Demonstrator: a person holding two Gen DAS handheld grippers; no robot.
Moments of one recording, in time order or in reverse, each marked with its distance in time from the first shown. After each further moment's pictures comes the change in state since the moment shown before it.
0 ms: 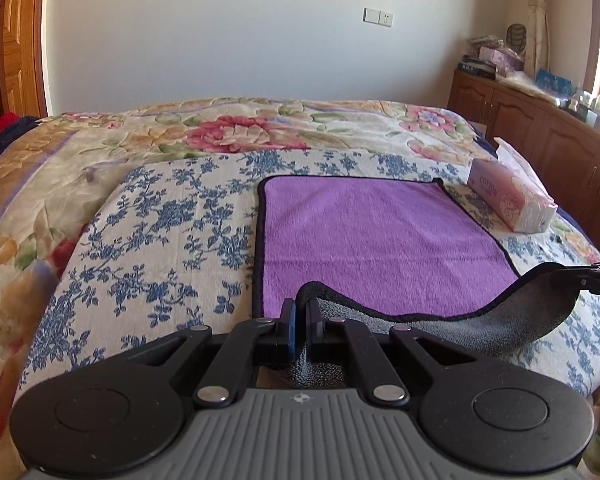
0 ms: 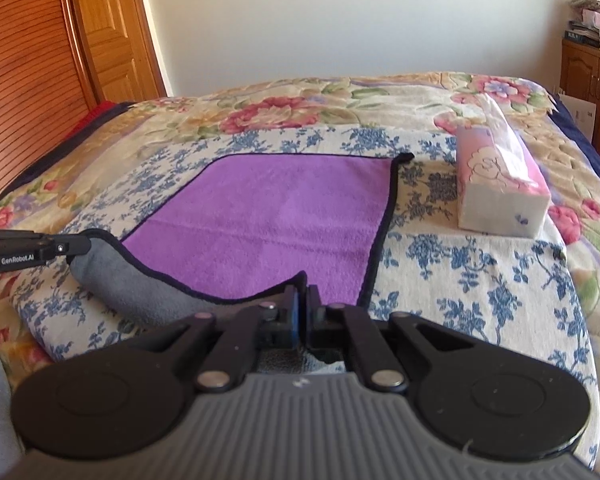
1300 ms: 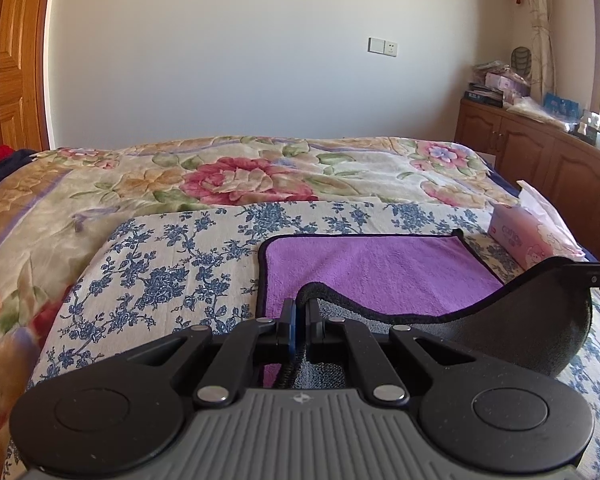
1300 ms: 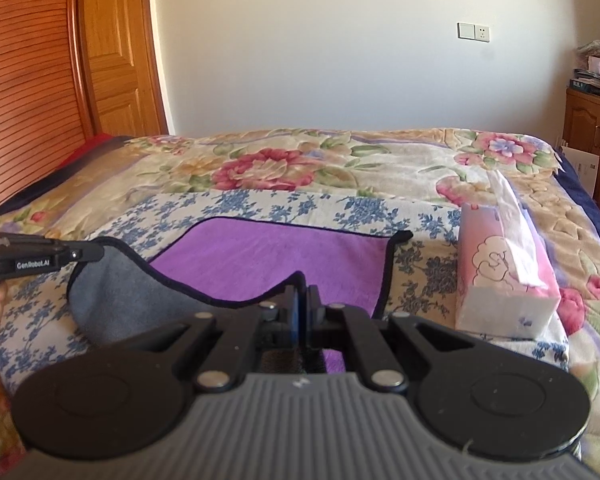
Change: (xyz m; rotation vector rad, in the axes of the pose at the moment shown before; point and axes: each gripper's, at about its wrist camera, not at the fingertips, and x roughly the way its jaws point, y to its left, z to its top) left arm 0.047 0.001 0.044 0.006 -0.100 0.024; right arm 0.026 -0.012 0.042 -0.059 -0.138 -0.012
